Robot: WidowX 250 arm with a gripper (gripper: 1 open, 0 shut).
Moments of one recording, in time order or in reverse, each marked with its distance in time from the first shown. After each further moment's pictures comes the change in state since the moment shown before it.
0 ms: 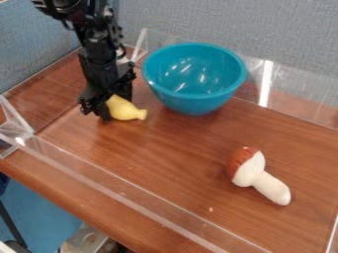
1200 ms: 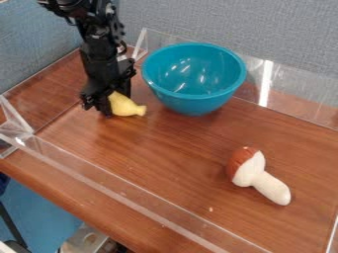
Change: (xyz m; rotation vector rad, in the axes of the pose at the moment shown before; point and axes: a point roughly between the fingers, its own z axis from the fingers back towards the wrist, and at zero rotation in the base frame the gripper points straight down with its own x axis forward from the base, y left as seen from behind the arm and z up) arm 0.013 -0.008 0.000 0.005 -0.034 0.003
